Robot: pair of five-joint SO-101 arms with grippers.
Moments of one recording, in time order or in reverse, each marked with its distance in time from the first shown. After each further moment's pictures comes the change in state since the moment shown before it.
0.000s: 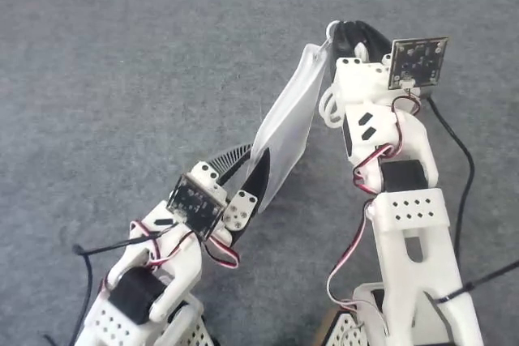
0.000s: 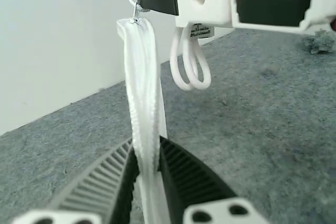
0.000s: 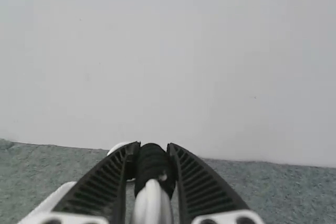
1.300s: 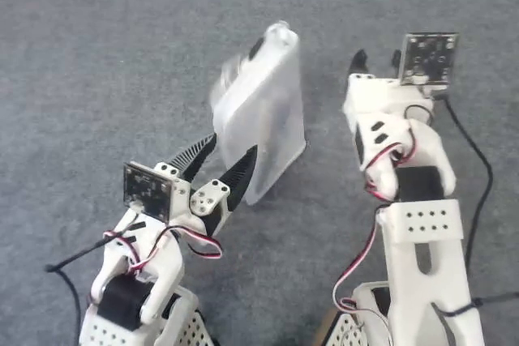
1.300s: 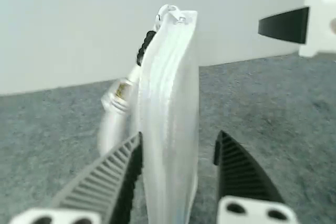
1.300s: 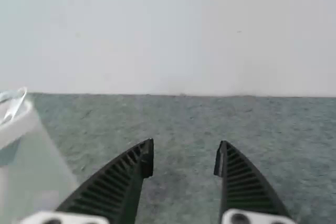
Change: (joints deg) left arm -12.4 -5.2 0.8 4.2 10.5; right arm -3.0 -7.0 -3.4 23.4 -0.4
